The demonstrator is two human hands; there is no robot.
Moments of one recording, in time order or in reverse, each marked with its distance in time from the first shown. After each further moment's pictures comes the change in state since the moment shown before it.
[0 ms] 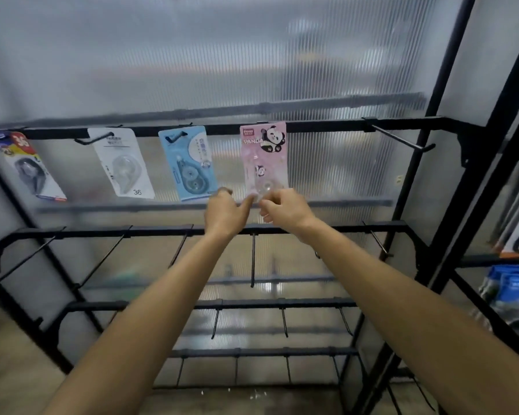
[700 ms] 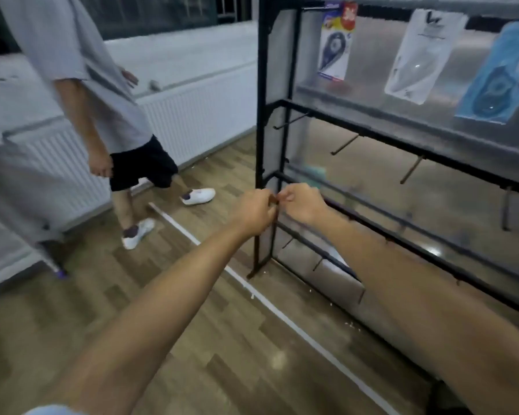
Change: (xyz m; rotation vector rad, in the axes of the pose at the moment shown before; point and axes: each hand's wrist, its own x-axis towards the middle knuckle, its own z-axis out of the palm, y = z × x) left_hand -0.257 -0.278 -0.223 0.398 -0.013 -0.297; right_hand -0.170 -0.116 0.342 -0.309 -0.669 -0.355
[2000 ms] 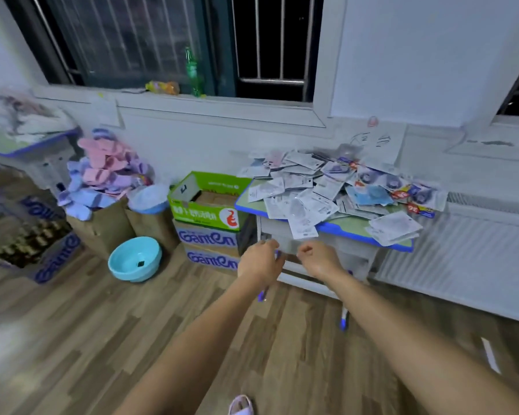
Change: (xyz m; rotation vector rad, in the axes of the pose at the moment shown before) left_hand -0.327 -0.832 -0.390 0.106 0.431 -1.283; right_hand 0.172 -0.833 0.647 0.064 -0.743 -0.697
